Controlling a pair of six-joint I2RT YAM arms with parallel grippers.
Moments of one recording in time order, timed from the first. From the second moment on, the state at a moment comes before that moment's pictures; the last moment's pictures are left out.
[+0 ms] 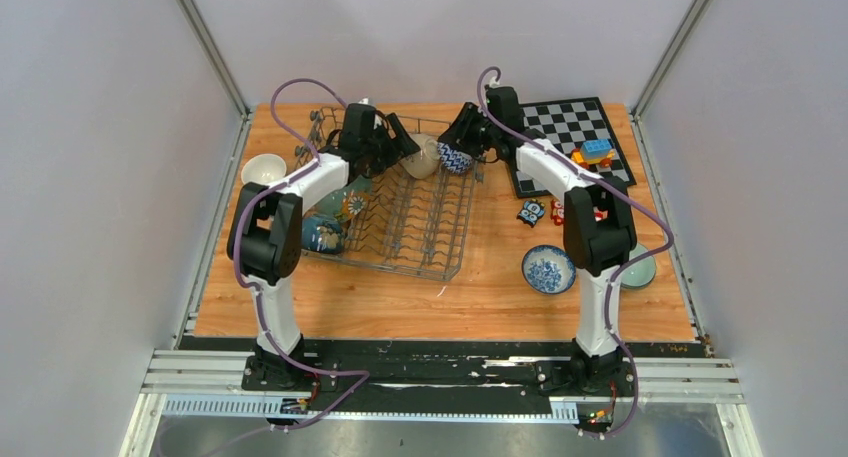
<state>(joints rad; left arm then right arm) -0.32 1.94 1.42 -0.05 0.16 -0.75 0.37 2.05 1.66 -0.11 -0.33 0.73</state>
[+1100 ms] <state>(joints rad) -0.28 2.05 1.40 0.21 0.31 -0.82 0.38 2.14 1.75 -0.17 -0.35 0.75</state>
